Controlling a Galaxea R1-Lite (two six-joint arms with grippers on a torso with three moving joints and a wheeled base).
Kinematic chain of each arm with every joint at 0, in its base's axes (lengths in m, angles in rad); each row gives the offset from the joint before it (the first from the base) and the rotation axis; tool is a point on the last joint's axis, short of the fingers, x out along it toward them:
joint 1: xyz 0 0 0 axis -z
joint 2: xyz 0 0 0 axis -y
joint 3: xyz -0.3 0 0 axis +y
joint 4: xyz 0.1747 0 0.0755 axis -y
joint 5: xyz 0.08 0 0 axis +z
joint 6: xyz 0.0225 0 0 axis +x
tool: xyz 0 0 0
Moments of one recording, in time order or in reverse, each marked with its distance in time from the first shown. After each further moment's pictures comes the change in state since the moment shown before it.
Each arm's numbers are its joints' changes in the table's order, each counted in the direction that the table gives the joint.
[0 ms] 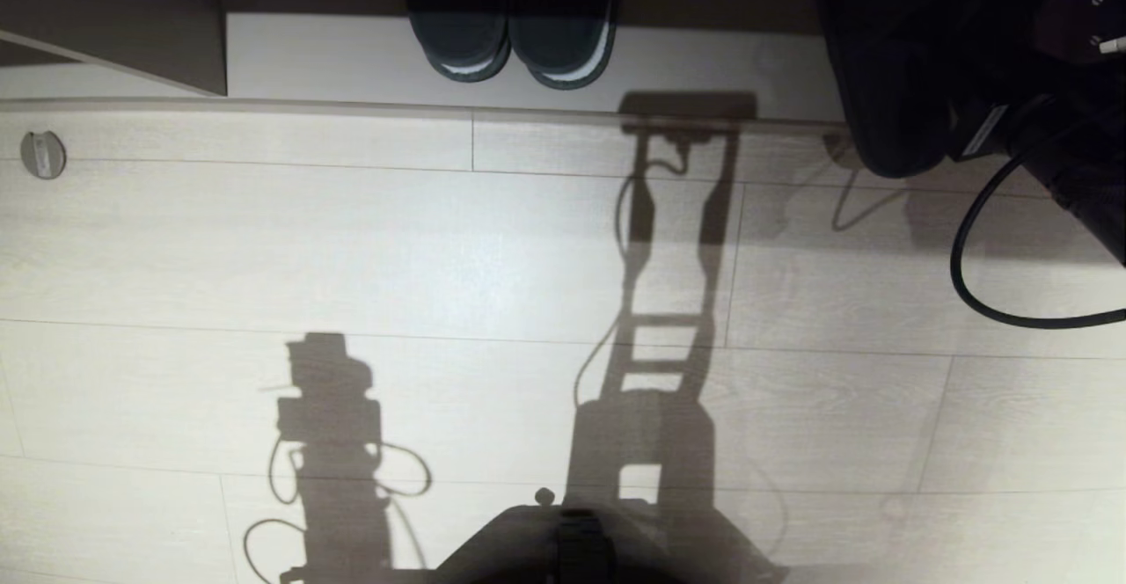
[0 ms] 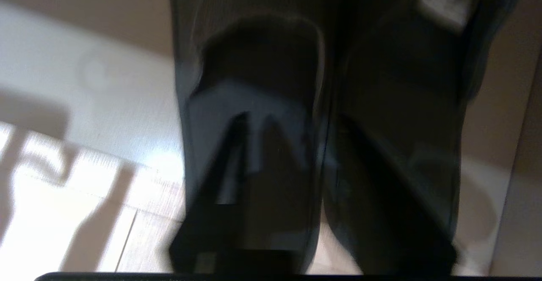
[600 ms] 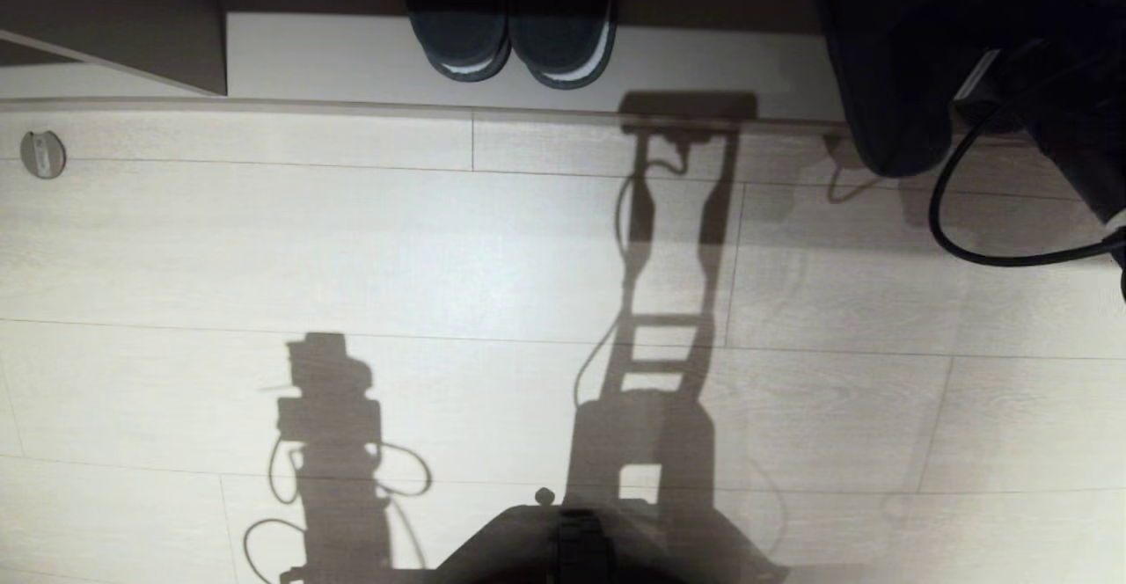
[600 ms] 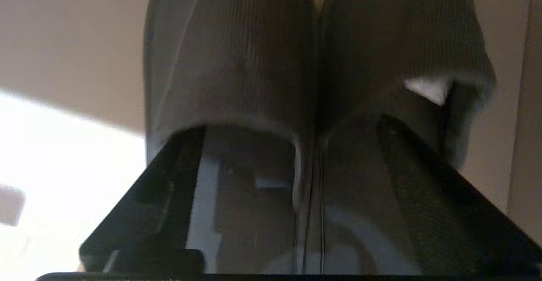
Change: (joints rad) left arm 0.001 0.000 0.000 0.000 0.000 0.000; right arm 0.000 -0.092 -0.174 0.023 -0.009 -0.007
